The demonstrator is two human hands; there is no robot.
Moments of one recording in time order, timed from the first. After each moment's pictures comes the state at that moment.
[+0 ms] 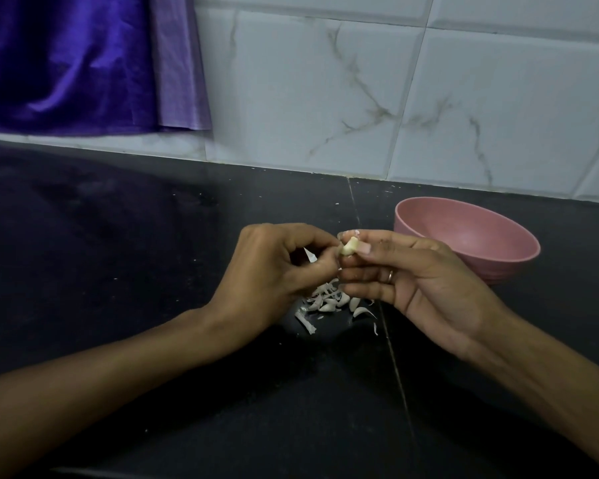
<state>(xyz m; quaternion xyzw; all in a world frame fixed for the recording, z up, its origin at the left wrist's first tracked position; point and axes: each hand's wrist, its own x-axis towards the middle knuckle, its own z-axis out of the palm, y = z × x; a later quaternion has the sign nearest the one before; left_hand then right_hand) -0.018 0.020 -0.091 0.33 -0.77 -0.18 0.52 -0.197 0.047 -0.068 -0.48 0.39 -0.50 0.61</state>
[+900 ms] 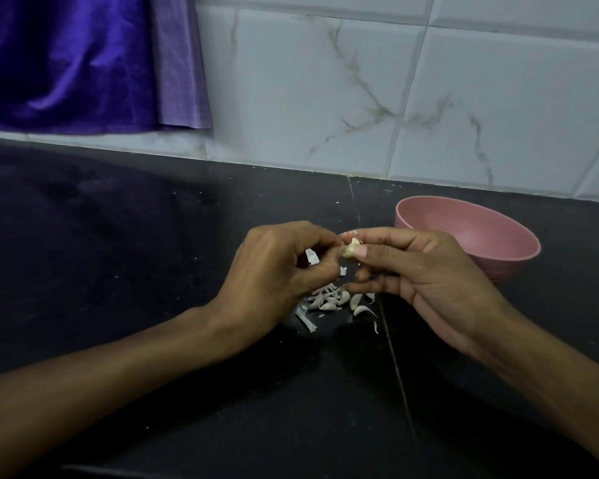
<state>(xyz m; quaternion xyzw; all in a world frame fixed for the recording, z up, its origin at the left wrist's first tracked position) -0.019 0.021 -0.091 0.35 -0.79 -0.09 0.49 -0.201 0.044 -0.071 -0.56 0.41 -0.50 0.52</state>
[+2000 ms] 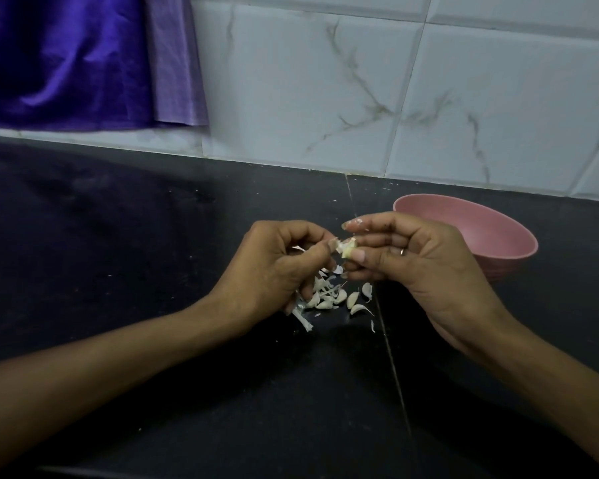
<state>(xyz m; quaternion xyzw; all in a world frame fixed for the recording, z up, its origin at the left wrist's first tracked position) -0.021 0.024 -0.086 0.37 -0.70 -0.39 0.47 -0.203 0.043 -0.076 -0.62 0.40 -0.53 0.42</state>
